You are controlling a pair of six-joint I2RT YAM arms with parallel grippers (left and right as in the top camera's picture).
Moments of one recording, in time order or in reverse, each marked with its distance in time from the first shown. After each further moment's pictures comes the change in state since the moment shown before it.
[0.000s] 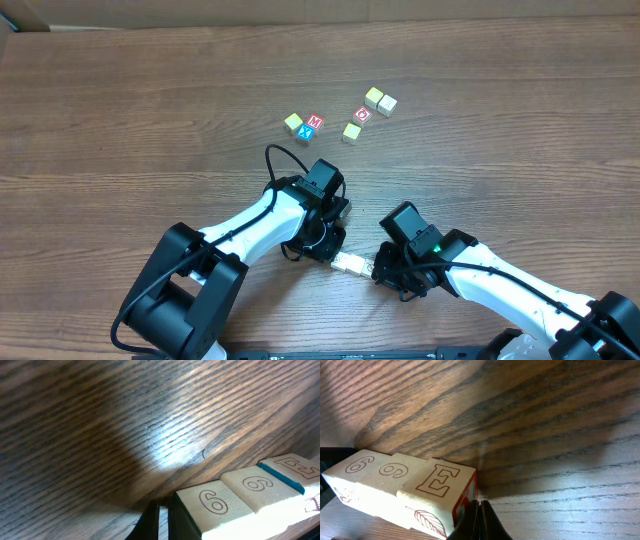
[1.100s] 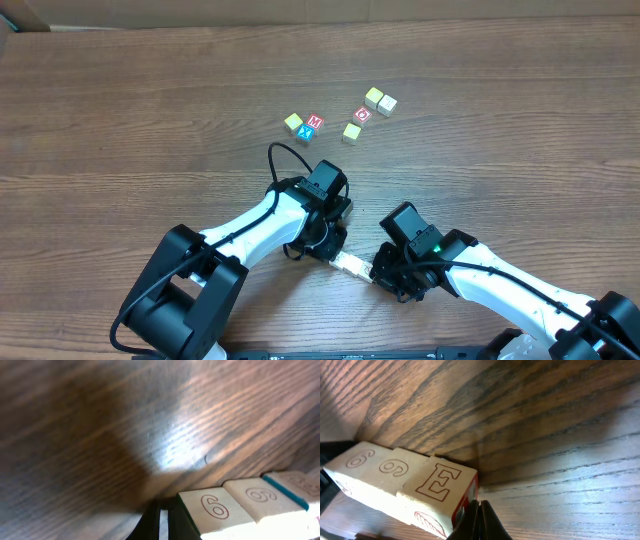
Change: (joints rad) left arm -0.013 -0.003 0.001 0.028 -0.059 0.008; right arm 0.000 0.000 -0.001 0.000 -0.064 0.107
